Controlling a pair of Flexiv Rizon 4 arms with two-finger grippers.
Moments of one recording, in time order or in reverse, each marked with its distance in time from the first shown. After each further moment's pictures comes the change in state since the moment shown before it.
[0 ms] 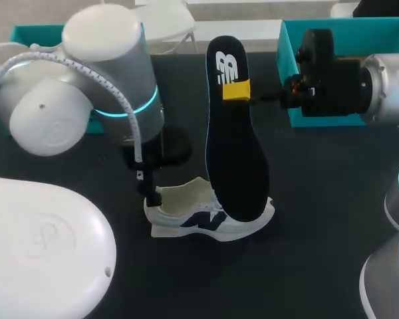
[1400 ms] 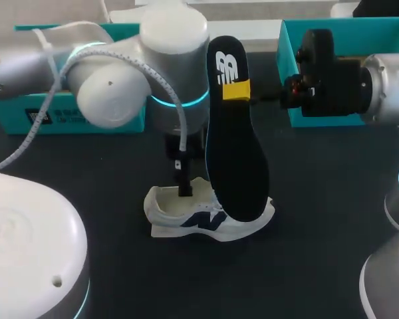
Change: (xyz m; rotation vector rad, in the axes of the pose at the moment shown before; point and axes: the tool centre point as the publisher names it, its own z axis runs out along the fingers) left arm -0.035 -0.062 0.049 -0.068 0.036 0.074; right arm 0.000 0.000 0.000 0.000 0.000 0.000
